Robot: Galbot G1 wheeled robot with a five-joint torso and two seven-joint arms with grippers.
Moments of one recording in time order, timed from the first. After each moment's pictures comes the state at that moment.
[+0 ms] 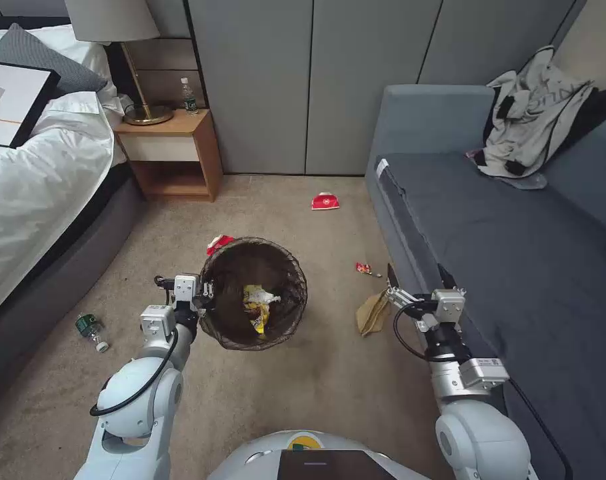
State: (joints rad) left arm 1.51 -1.49 -0.61 -2.34 -0.07 0.58 0.07; right arm -1.72 1.44 0.58 2.33 0.12 0.02 0.06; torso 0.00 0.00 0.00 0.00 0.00
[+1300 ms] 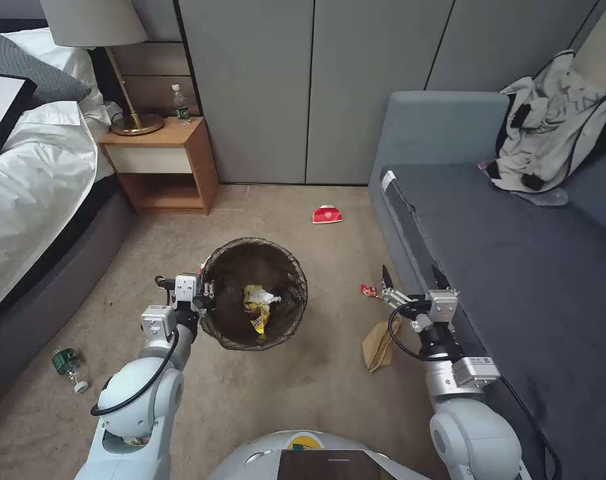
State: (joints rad) left arm 1.51 -1.49 -0.61 -2.34 -0.07 0.58 0.07; right arm -1.71 1.44 0.56 2.31 0.11 0.02 0.06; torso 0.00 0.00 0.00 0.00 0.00
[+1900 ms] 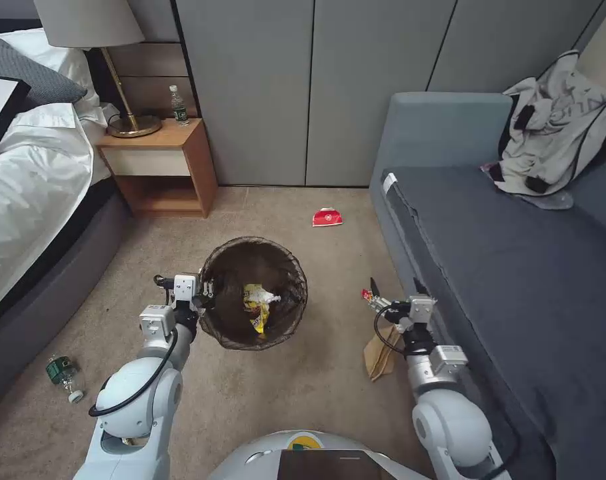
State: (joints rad) left arm 1.51 -1.49 -0.62 -2.34 -0.08 0.58 0.07; right arm -1.62 1.42 0.50 2.14 0.15 -0.09 0.10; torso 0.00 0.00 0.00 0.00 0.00
